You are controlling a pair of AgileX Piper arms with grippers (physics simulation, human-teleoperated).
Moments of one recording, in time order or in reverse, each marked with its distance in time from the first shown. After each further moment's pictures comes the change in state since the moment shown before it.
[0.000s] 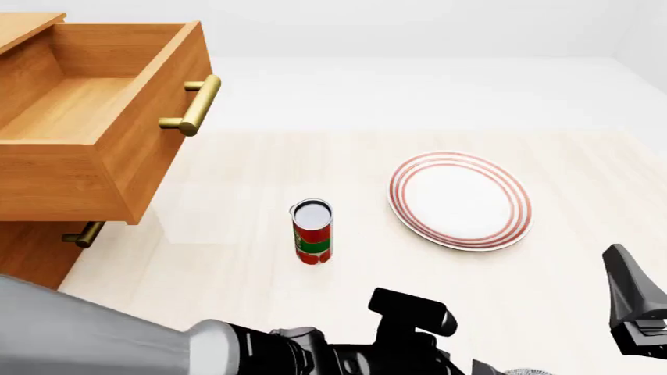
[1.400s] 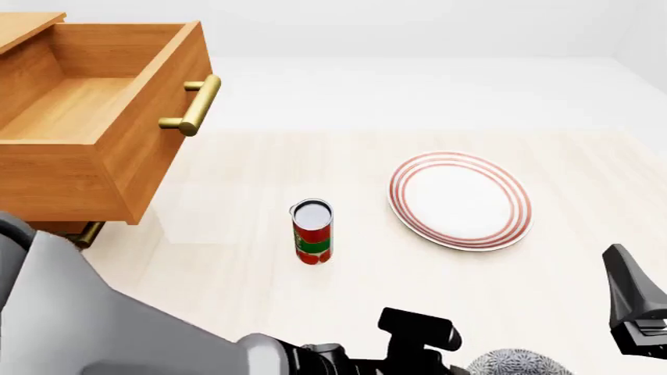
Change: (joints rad) left arm -0.009 0.140 -0.046 -0.042 -0.073; right arm 0.000 0.000 0.000 0.000 0.000
